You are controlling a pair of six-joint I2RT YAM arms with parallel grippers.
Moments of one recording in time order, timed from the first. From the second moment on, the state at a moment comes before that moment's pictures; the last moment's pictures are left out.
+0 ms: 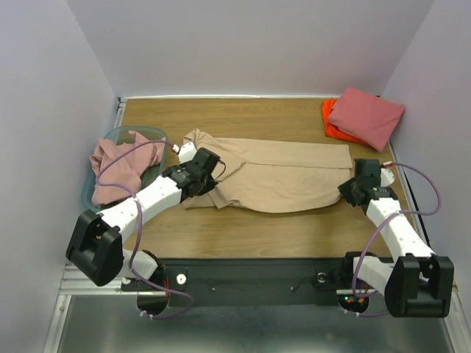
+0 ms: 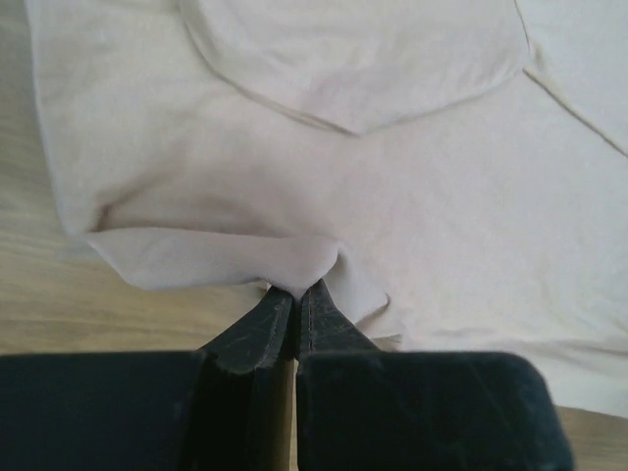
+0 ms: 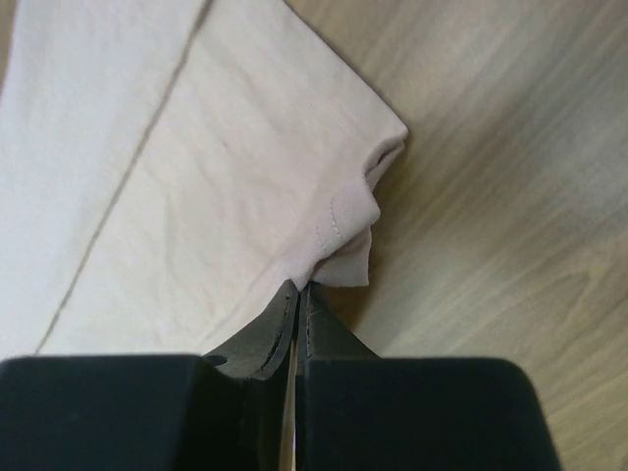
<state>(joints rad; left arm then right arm) -0.68 1.31 0.91 -0.58 -0.37 -1.03 -0.03 1.02 0.60 -0.48 0.23 0.96</state>
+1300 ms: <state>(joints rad) -0.35 1.87 1.39 -0.51 -0.32 -0.76 -0.03 1.76 1.15 -0.38 0.33 0.84</state>
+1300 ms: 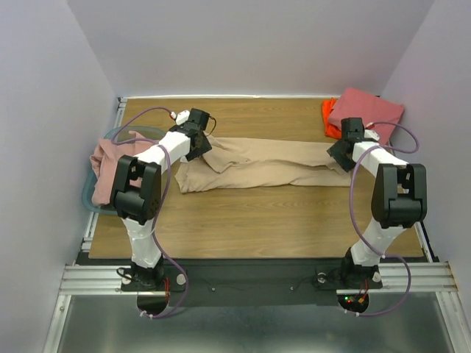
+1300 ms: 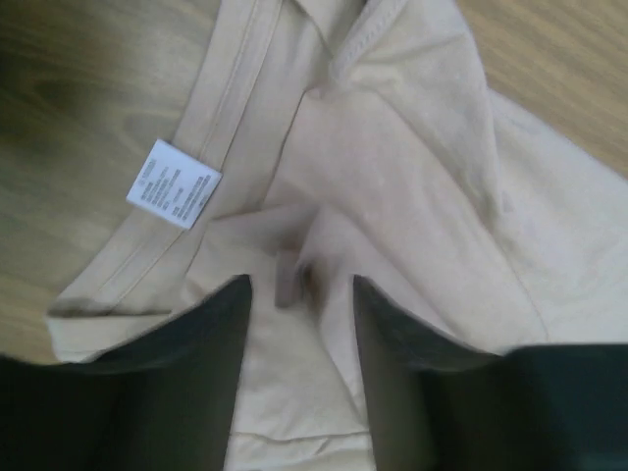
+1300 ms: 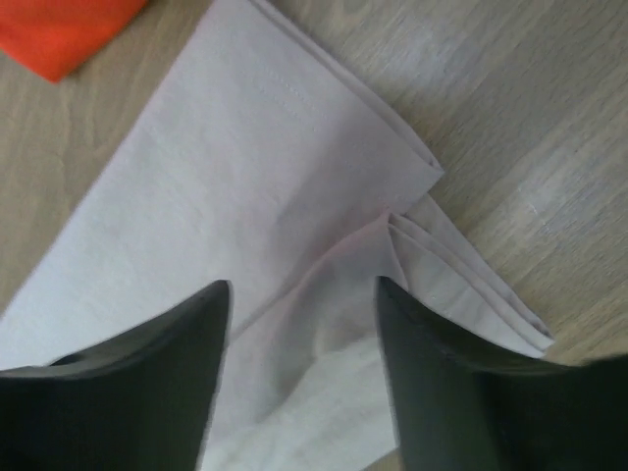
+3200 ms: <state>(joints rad) -0.41 2.37 2.09 -0.45 -0.06 -0.70 -0.04 1.87 1.32 -0.31 0.32 0.57</state>
